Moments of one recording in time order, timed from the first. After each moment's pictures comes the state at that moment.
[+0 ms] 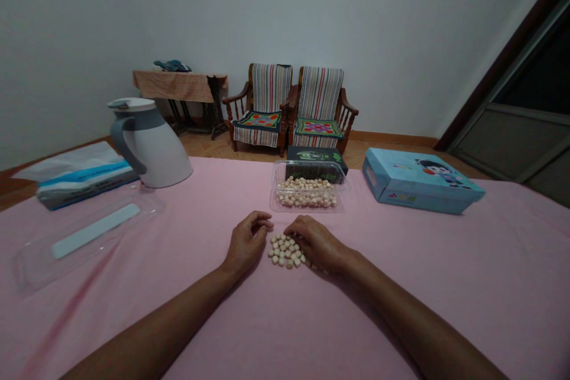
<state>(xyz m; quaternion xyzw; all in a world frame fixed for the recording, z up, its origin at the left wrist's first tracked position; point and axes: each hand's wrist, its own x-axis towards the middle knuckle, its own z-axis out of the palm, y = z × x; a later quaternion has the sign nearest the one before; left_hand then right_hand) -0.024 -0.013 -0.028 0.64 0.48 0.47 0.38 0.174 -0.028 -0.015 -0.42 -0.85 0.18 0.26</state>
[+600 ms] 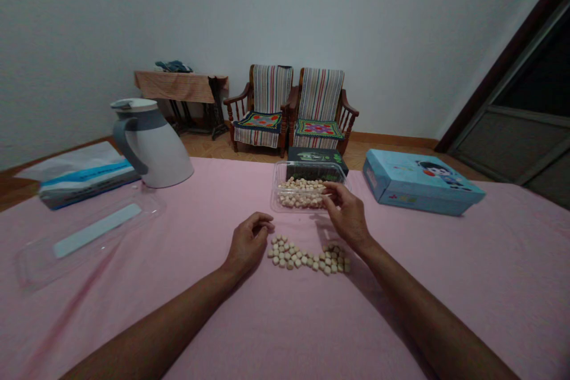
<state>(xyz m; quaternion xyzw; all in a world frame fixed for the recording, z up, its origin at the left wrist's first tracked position) -0.023 -0.012 -0.030 0.64 0.48 0.47 0.38 0.205 -0.013 0.017 -0.55 -0.64 0.11 0.52</state>
